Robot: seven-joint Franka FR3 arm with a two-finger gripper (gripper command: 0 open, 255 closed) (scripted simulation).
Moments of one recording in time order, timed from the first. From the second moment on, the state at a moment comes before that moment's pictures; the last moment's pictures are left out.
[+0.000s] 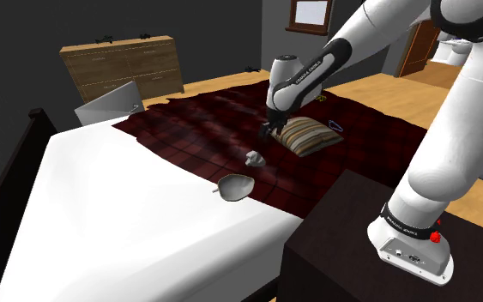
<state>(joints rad) -0.04 0.01 -0.01 -2.42 -0.04 2.58 0.05</state>
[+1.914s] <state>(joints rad) -0.06 0.61 -0.01 -2.05 -0.01 2.86 0.05</state>
